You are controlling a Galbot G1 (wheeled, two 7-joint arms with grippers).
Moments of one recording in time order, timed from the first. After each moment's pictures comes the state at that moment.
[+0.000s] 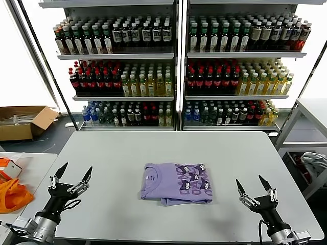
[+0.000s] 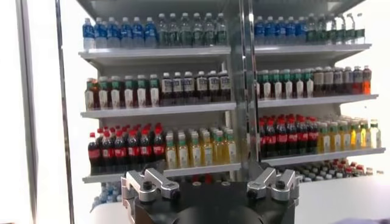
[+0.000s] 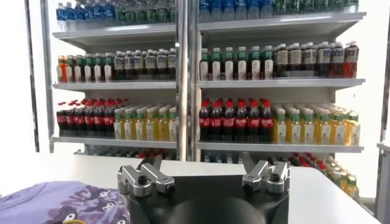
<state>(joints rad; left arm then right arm) 1.57 -1.31 -0.90 -2.10 -0.37 0.08 0.33 -1.70 1.15 0.76 2.06 0.46 0.09 -0.16</state>
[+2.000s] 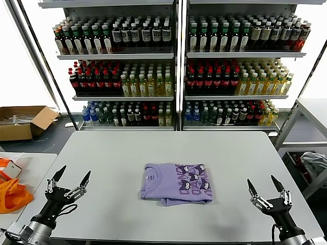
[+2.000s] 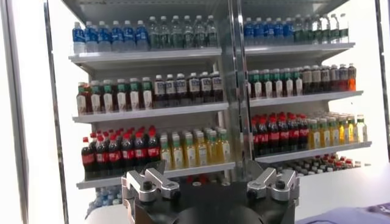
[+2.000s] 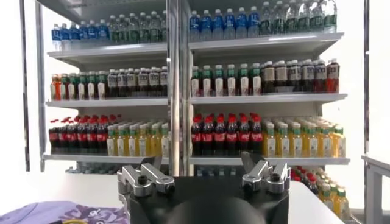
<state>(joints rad) 1.58 -1.35 -0.96 -2.09 -0.35 0.05 0.45 -1.73 1.25 0.88 2.09 0.49 0.11 -0.28</state>
